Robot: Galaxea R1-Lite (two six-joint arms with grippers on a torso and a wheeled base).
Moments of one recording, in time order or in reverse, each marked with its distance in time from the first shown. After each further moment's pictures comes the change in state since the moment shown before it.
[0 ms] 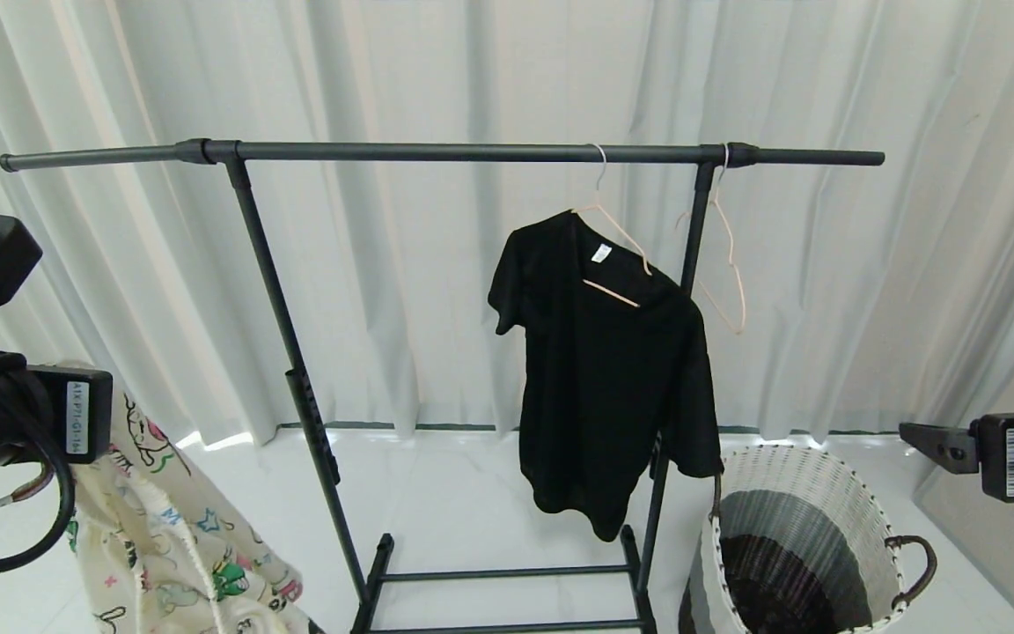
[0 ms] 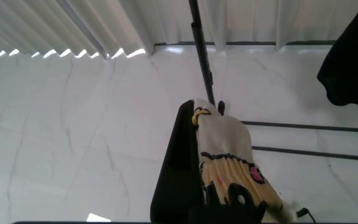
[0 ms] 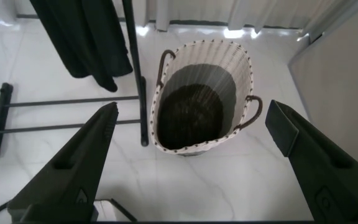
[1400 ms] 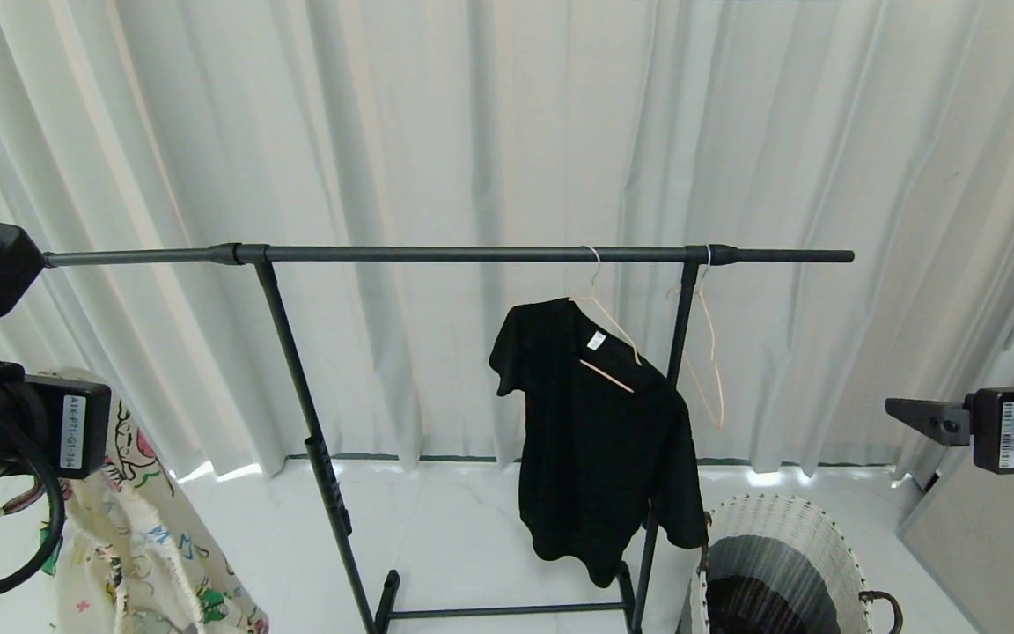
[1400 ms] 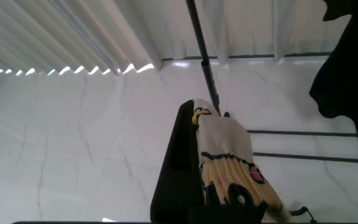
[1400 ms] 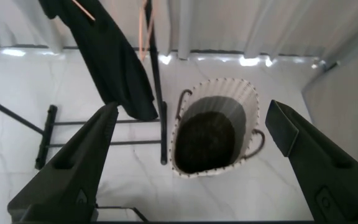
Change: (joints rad) left arm -0.023 -0.016 0.018 -0.002 -0.003 0.046; right arm -0.111 0.028 0.002 -0.104 0.192 -0.047
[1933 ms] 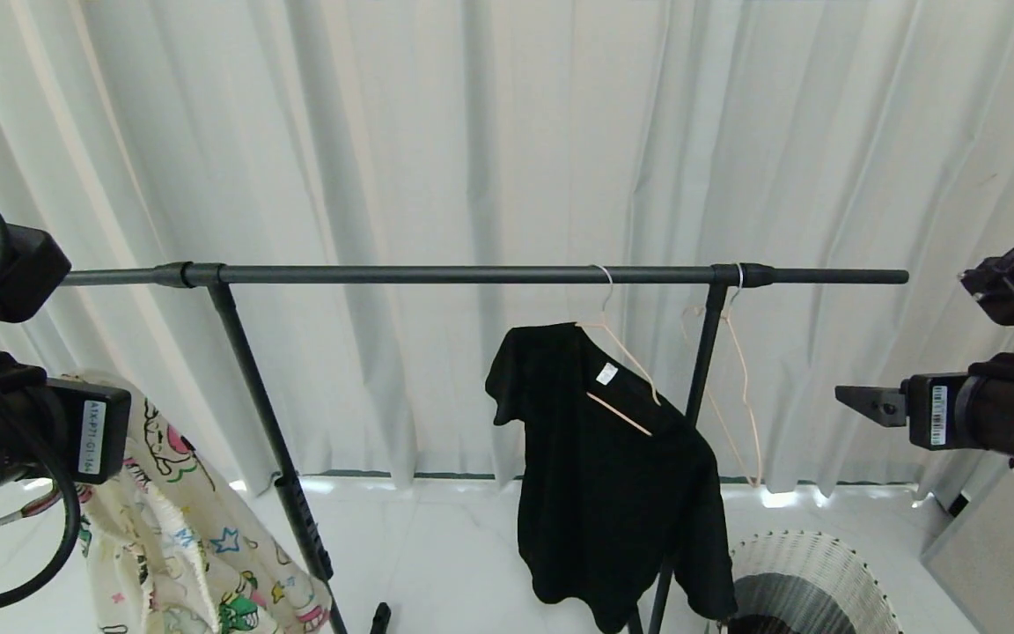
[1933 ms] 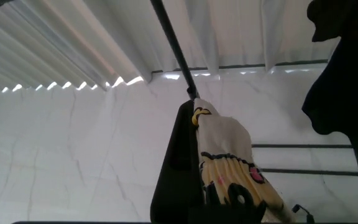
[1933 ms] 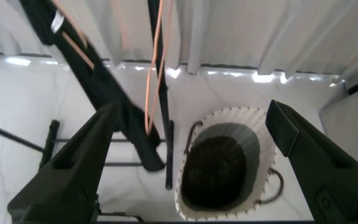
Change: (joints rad) left arm -0.047 0.002 0.003 0.000 0.001 -0.001; right arm -0.019 0.131 0.005 -0.156 0.058 -0.021
